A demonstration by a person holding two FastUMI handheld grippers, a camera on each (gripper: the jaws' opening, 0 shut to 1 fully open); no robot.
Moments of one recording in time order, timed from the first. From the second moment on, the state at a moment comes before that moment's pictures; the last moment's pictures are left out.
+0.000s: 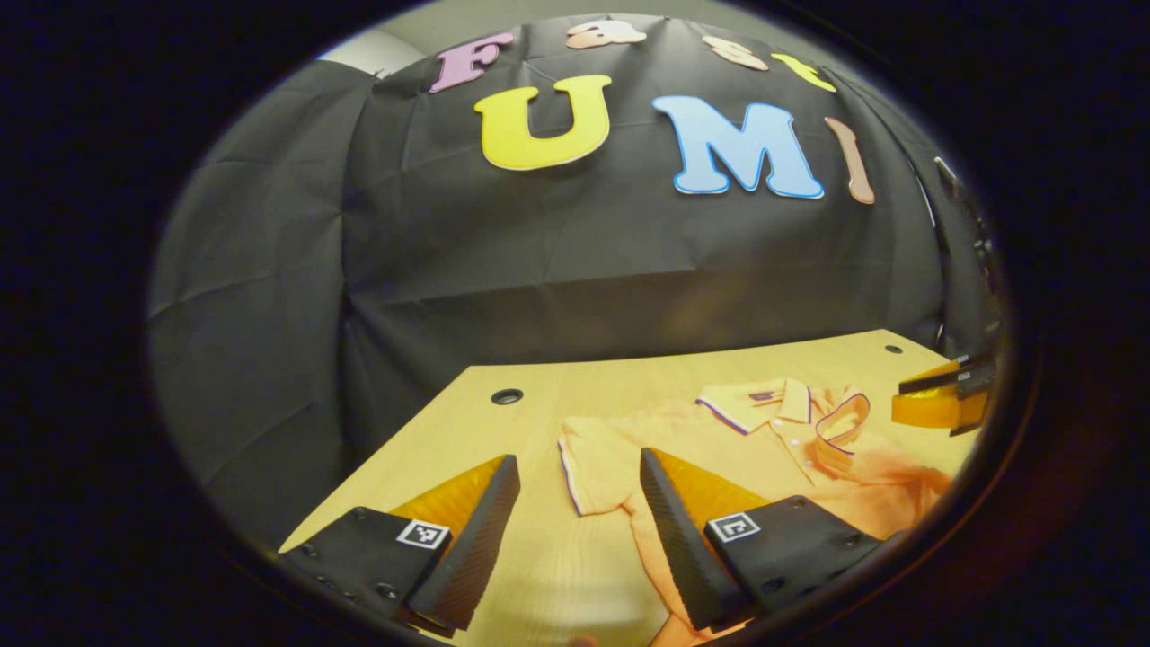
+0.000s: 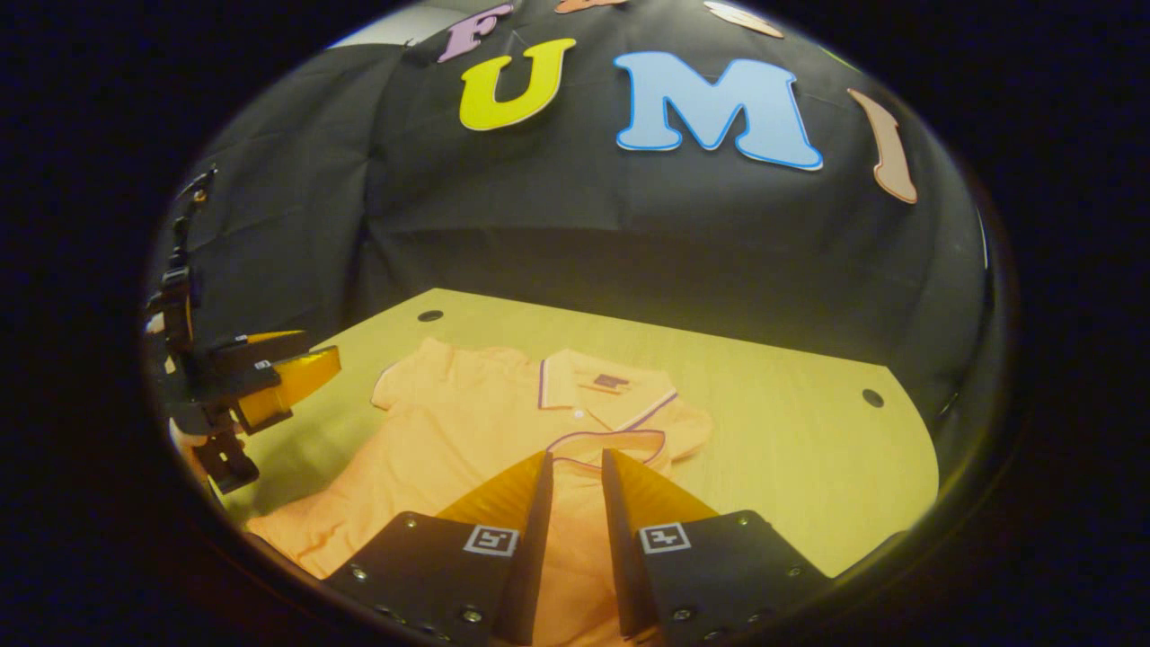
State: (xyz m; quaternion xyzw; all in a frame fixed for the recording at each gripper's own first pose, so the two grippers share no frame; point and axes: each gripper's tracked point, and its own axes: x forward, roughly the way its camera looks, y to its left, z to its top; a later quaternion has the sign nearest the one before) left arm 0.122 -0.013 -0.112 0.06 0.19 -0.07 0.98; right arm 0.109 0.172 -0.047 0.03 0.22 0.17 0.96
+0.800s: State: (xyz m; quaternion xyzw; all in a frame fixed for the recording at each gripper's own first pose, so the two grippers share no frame) left arm 0.191 -0.015 -0.212 0.11 0.34 -0.07 0.93; right arm 0.099 0.127 -0.072 0.07 0.23 0.13 0.96
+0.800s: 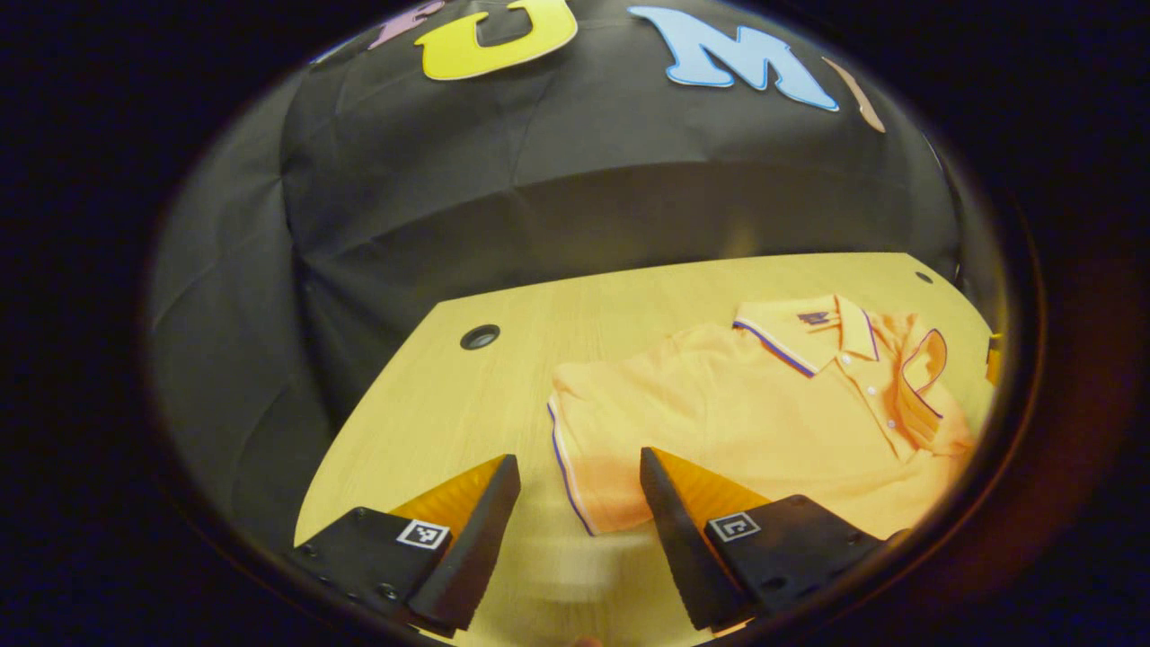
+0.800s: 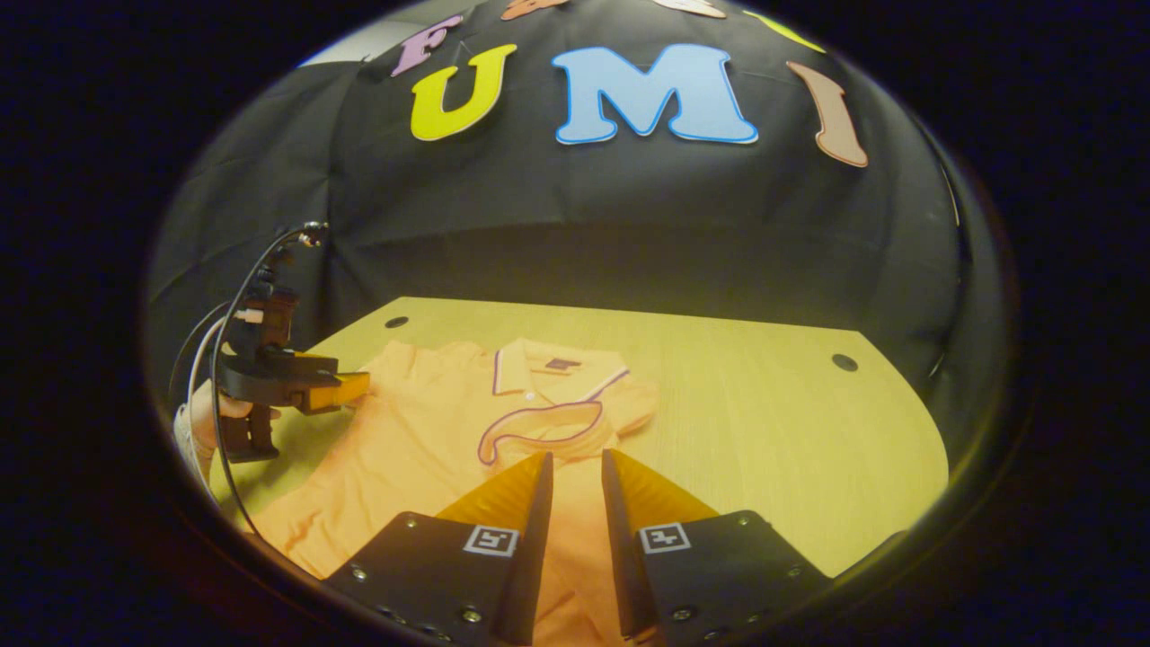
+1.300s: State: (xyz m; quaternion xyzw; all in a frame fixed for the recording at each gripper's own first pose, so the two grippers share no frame) left arm 0.189 -0.031 -0.230 0.09 0.35 -0.09 0.93; right arm 0.097 0.118 -0.075 0.10 0.23 0.13 0.96
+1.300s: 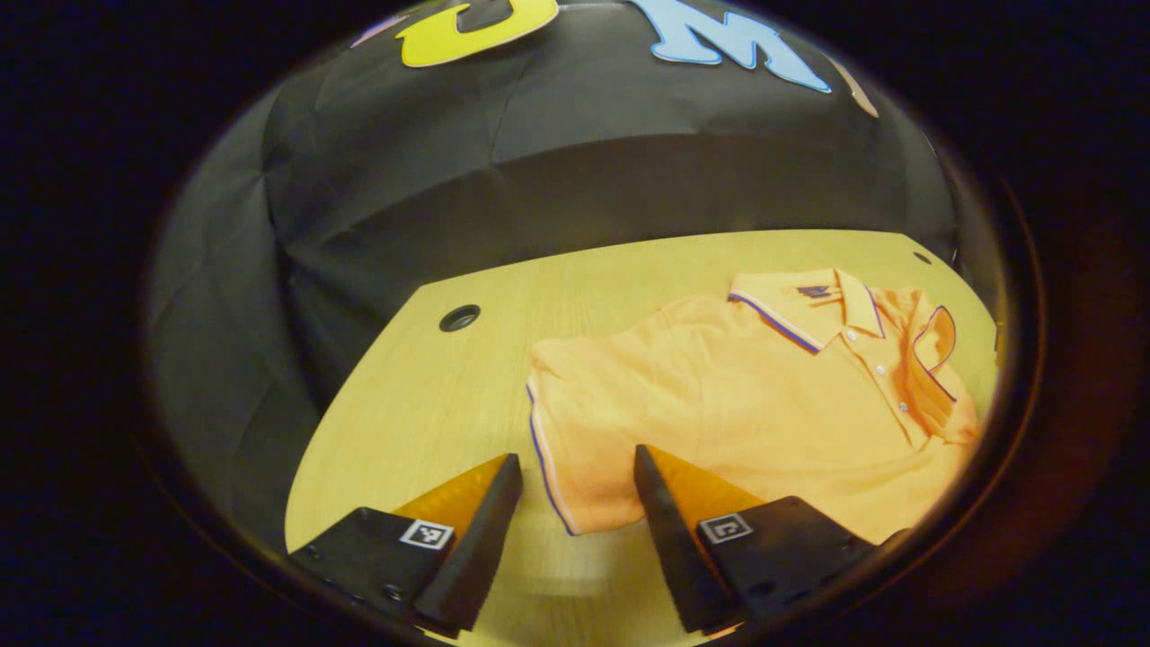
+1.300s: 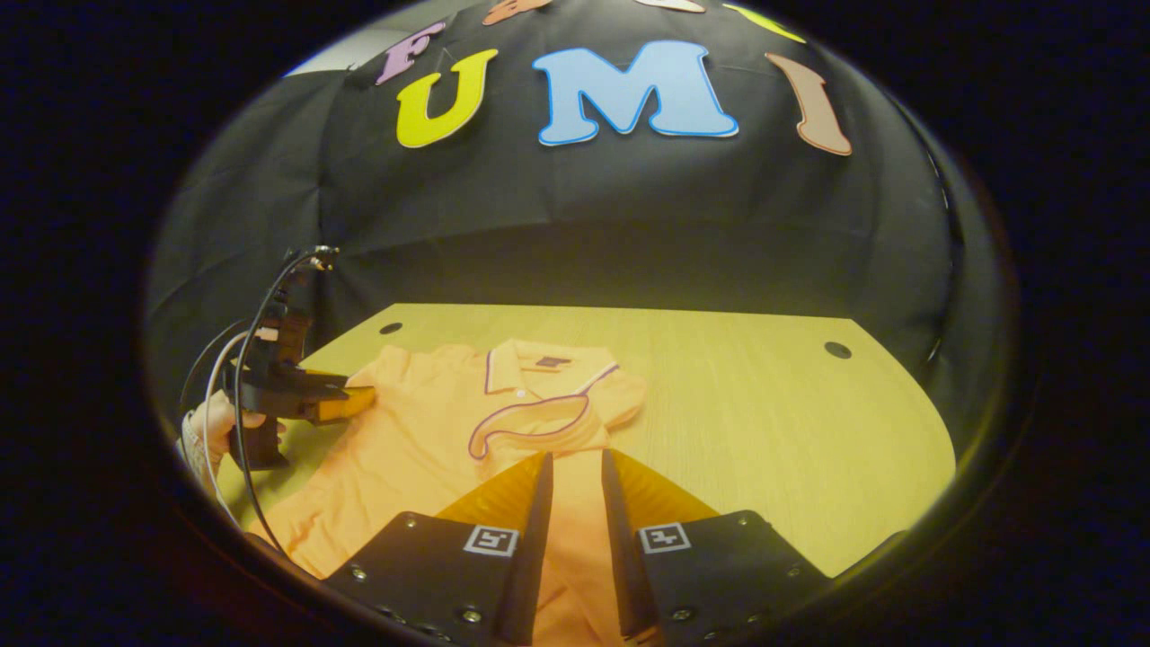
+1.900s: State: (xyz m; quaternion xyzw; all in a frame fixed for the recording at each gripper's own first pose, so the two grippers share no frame) left arm 0.191 -0.047 -0.224 0.13 0.35 -0.09 0.92; right arm 0.085 0.098 -0.077 0.11 0.23 0.11 0.96
